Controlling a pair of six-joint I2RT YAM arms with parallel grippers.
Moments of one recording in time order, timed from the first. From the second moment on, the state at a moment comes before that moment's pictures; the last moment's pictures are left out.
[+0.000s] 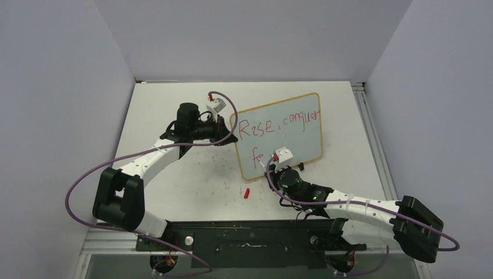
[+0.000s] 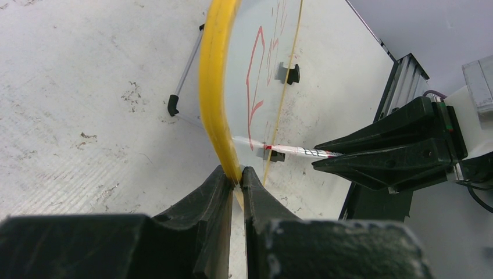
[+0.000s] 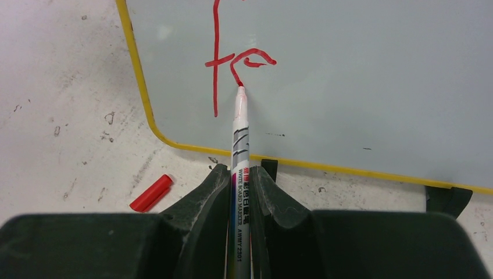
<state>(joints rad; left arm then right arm) -0.36 1.47 0.96 0.02 0.75 -0.23 1.00 1.09 0.40 0.21 0.41 0.32</state>
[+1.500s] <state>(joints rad) -0.36 1.47 0.96 0.02 0.75 -0.23 0.90 1.01 0.40 0.15 0.46 0.26</state>
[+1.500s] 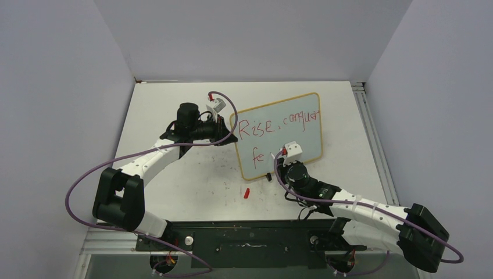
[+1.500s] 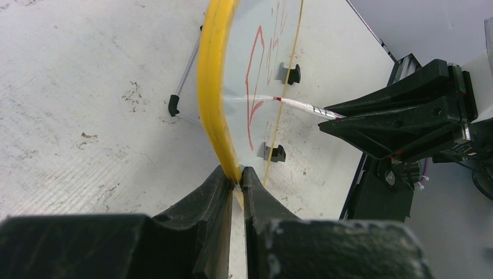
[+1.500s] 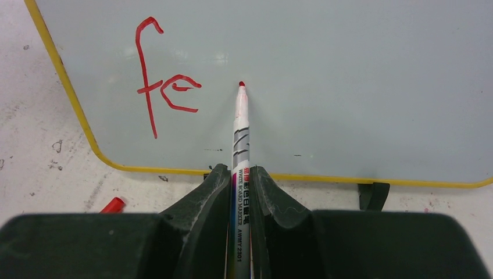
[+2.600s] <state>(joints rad) -0.36 1.47 0.96 0.02 0.74 -0.23 0.93 1.02 0.37 0.19 0.41 0.30</state>
